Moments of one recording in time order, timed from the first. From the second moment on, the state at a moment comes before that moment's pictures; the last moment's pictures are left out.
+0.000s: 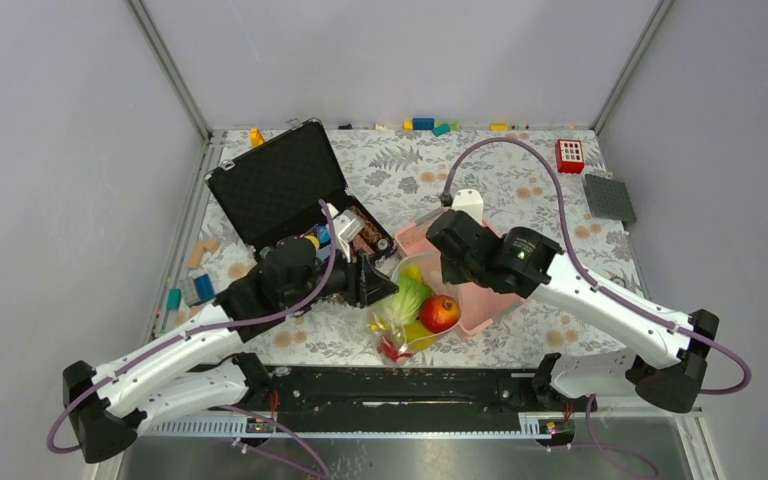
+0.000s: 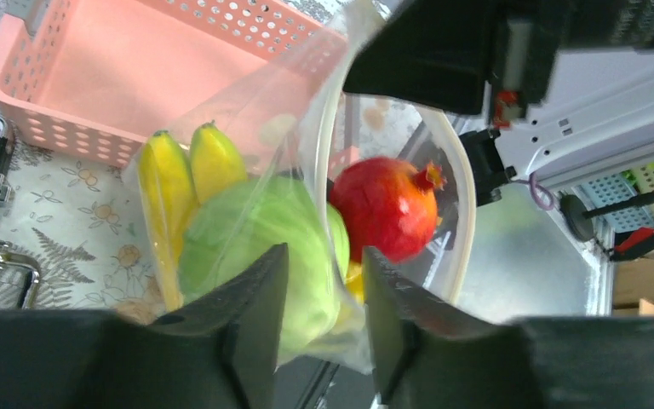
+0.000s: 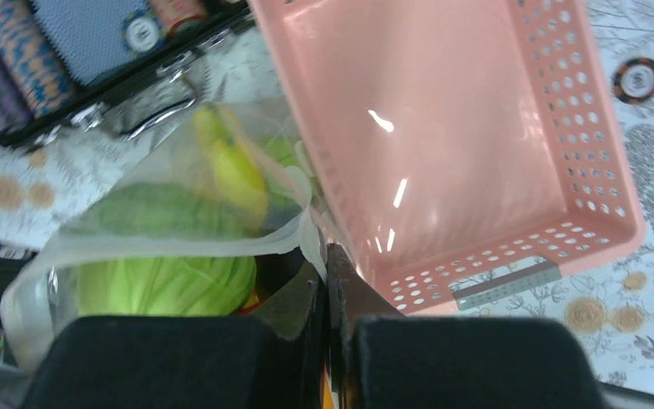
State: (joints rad) left arm -0.89 0.86 0.75 -0.17 0.25 -0.53; right arm 1.03 1.24 1.32 -1.05 0.43 0.68
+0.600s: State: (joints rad) left arm -0.98 0.59 0.54 -0.09 0.25 -0.52; right arm 0.72 1.53 1.51 -1.15 0.44 0.72
